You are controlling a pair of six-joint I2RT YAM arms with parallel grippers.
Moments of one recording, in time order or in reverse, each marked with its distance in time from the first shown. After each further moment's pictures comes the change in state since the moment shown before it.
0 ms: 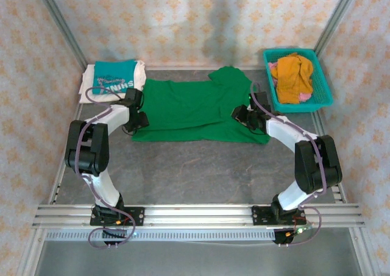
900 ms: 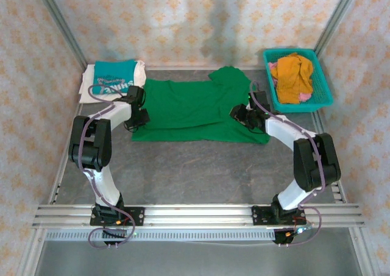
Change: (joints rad) left arm 0.000 0.058 0.066 -0.006 -0.006 0.000; right arm 0.000 0.024 0.012 0.021 -0.035 0.015
